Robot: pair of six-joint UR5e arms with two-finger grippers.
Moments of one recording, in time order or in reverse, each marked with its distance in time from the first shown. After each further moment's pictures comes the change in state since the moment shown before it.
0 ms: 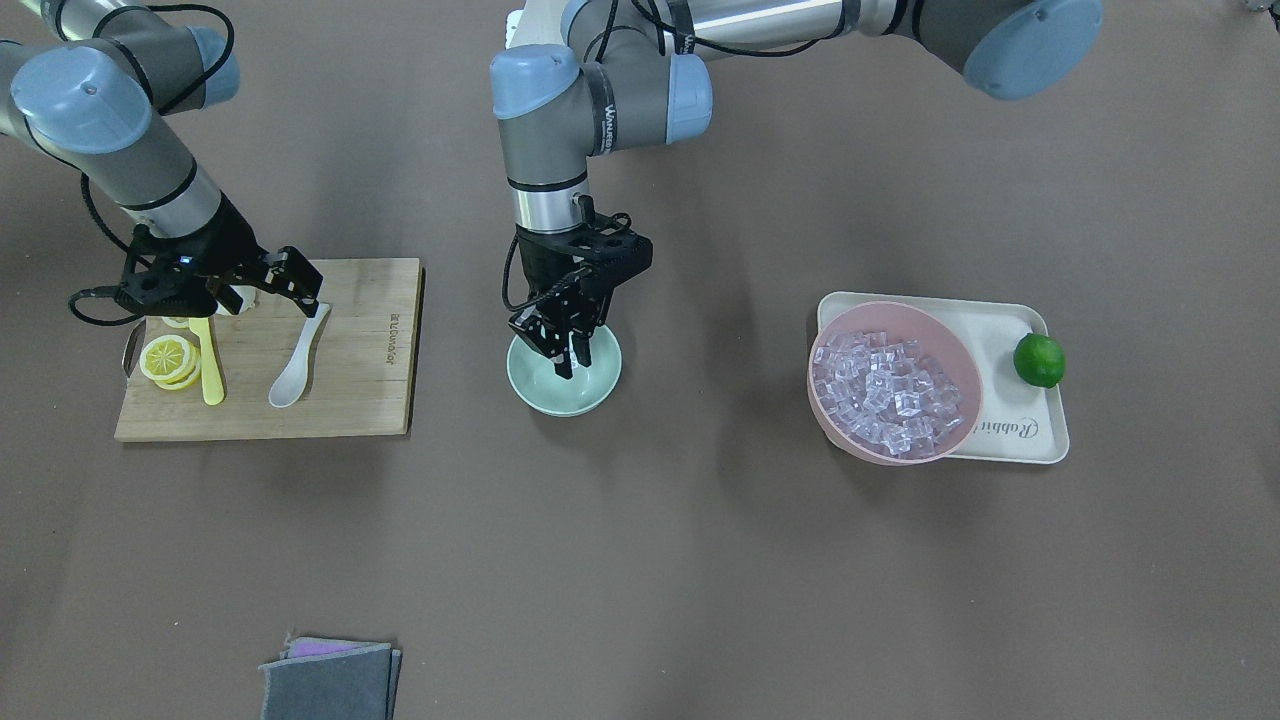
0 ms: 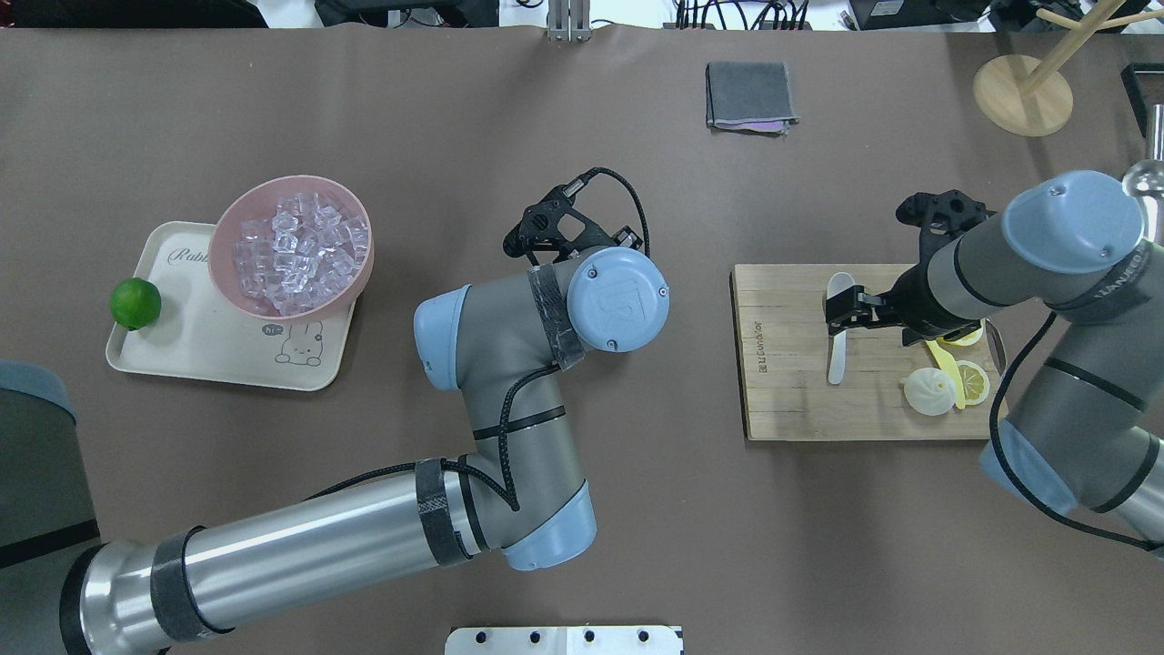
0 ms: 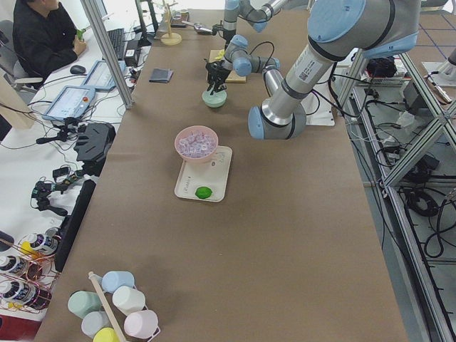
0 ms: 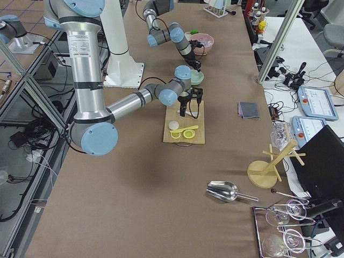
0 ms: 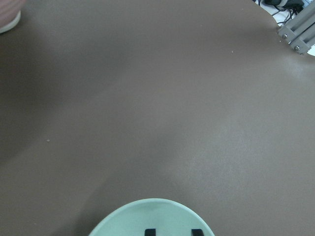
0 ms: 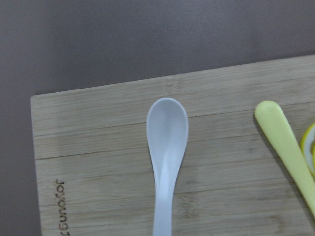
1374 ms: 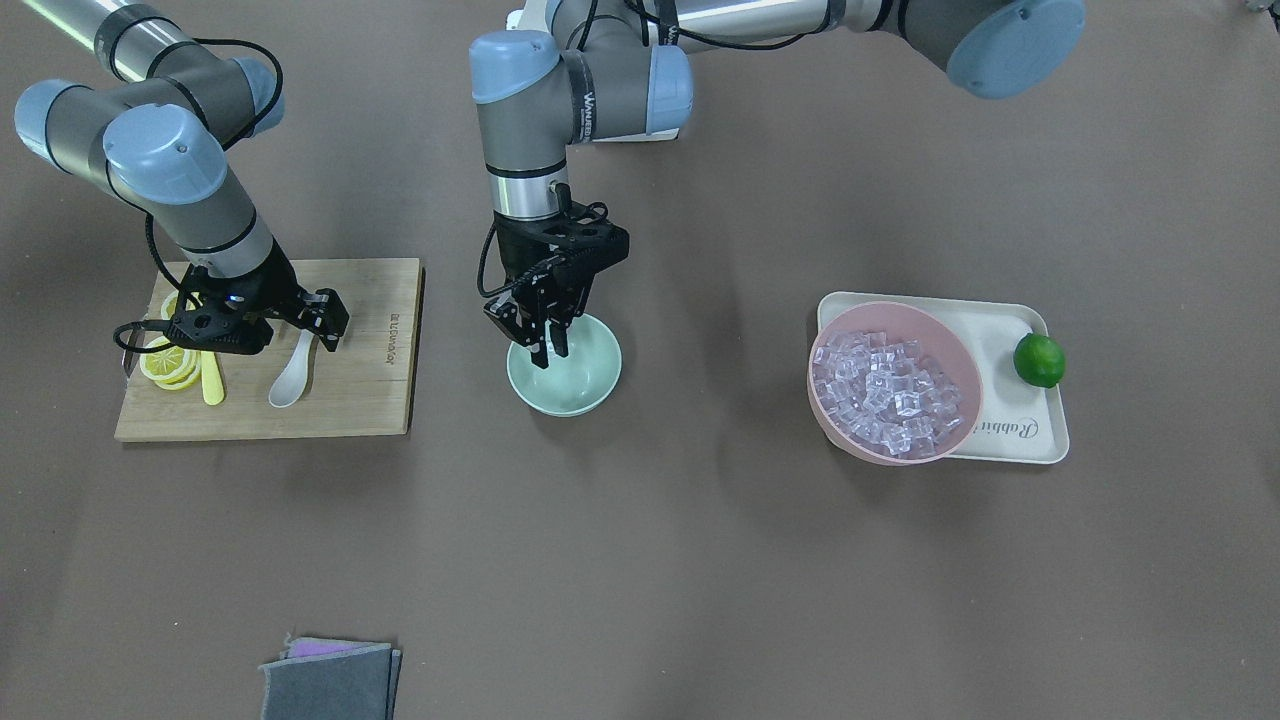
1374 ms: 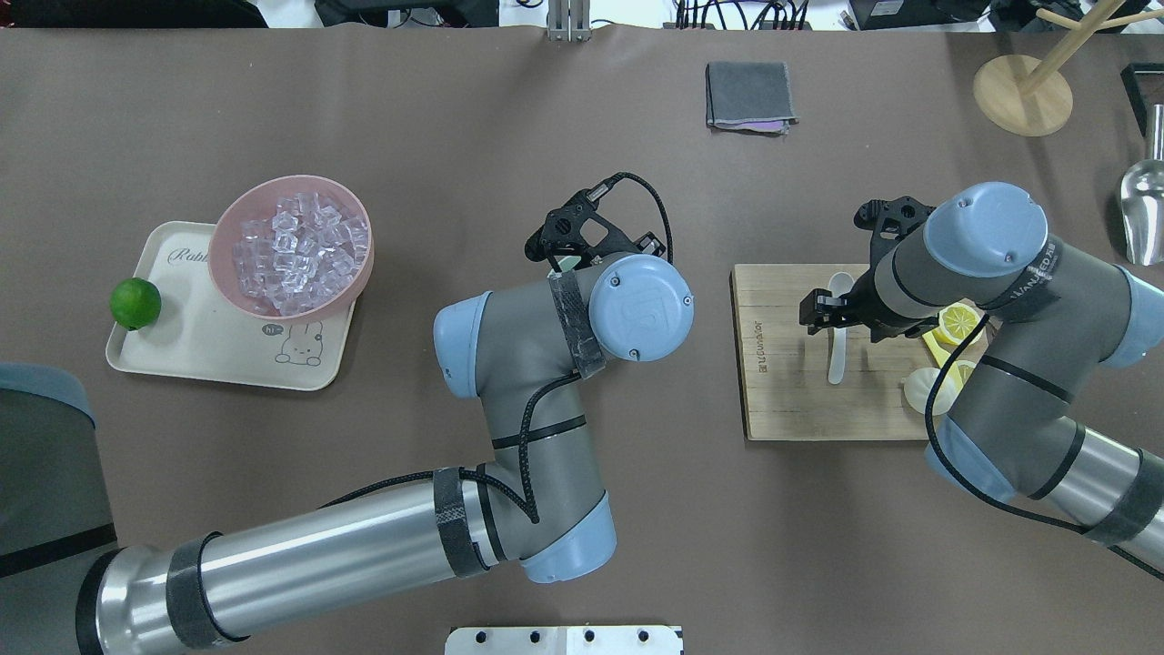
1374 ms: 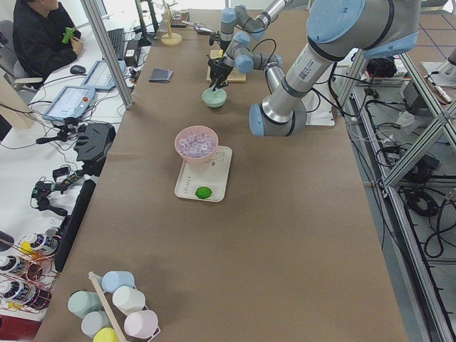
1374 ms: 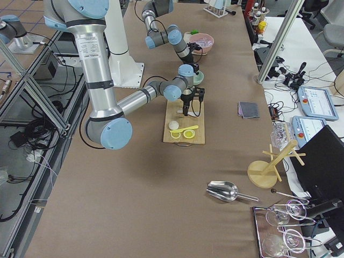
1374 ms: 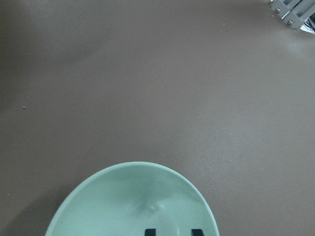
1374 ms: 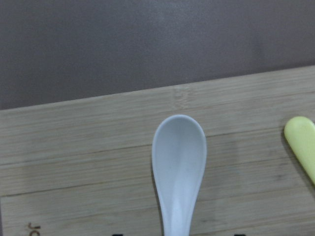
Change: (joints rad) left arm 0.014 -0.027 0.006 -0.003 0.002 0.024; right arm -0.036 0.077 -0.114 -0.030 -0.071 0.007
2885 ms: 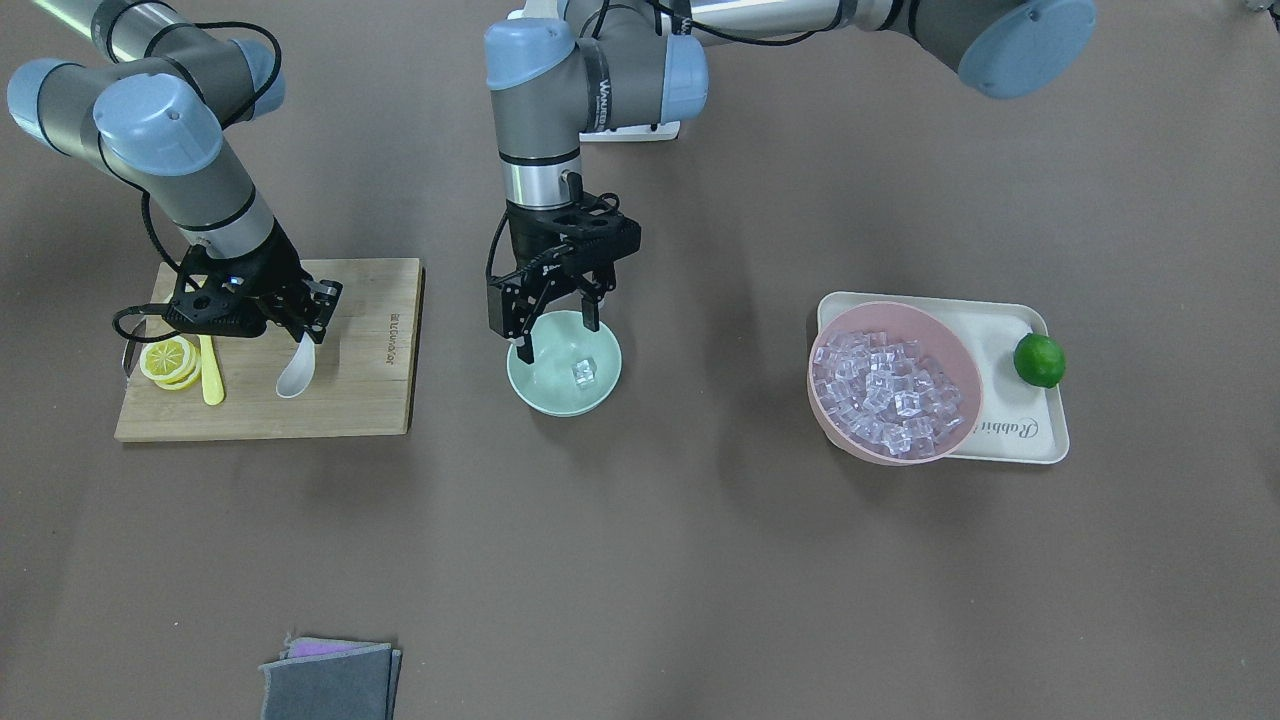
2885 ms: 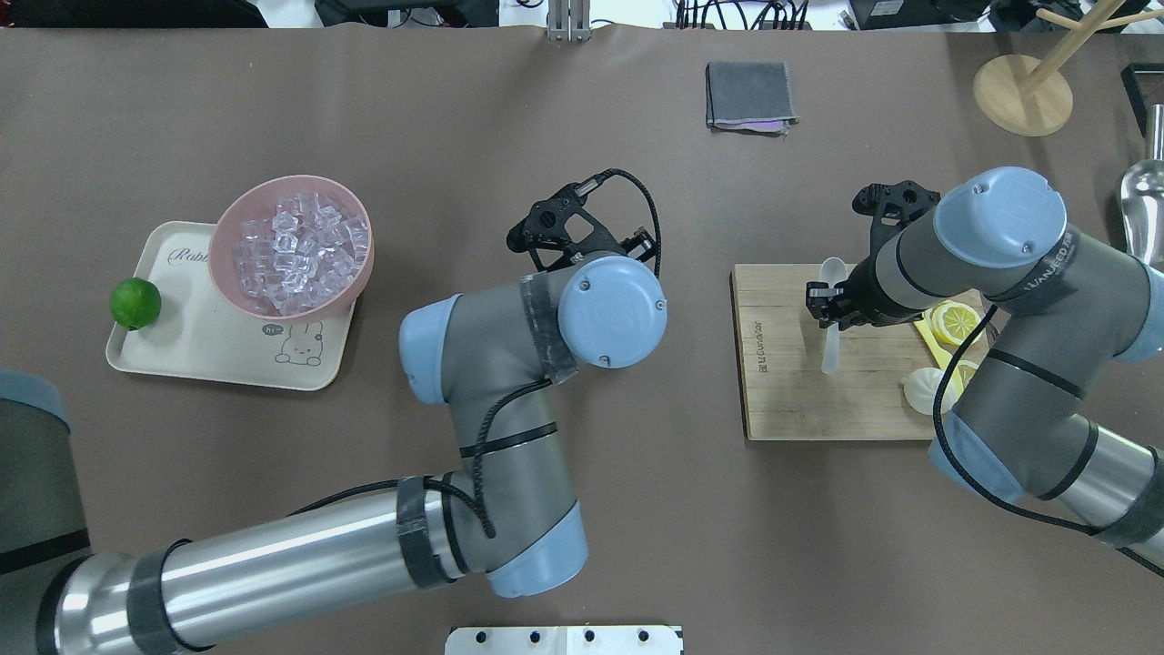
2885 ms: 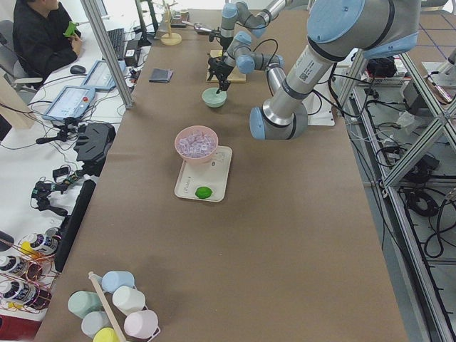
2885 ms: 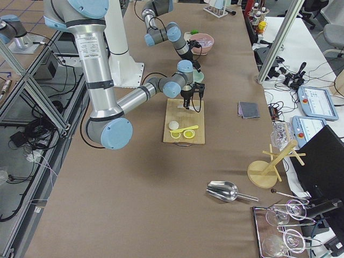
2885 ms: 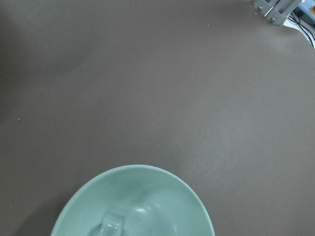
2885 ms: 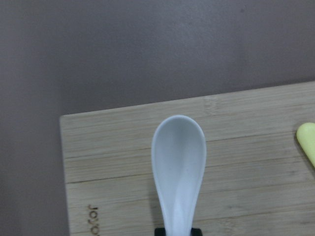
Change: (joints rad) left arm -0.004 0.082 -0.158 0.049 0.012 0.134; right arm 0.015 0.015 0.094 -0.044 0.002 0.002
